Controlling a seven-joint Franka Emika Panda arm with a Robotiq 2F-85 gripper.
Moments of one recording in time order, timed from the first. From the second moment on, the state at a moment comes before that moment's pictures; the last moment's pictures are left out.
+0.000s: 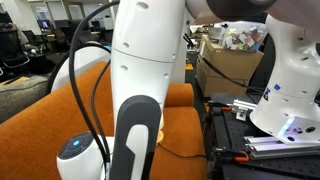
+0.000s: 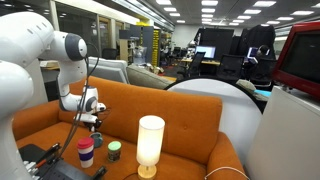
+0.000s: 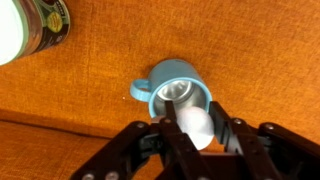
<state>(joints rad) 0.50 1.15 0.04 -1.69 0.05 2.89 0.11</state>
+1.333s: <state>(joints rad) 0.50 1.45 0.03 -1.16 -0.03 2.50 0.15</state>
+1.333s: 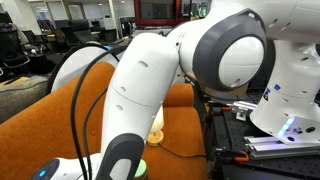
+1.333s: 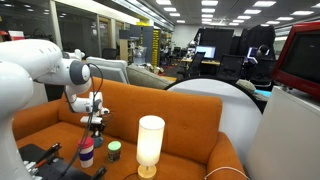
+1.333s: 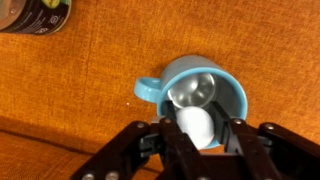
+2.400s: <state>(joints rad) 0.50 1.40 0.05 -1.21 -0.03 2.55 0.15</state>
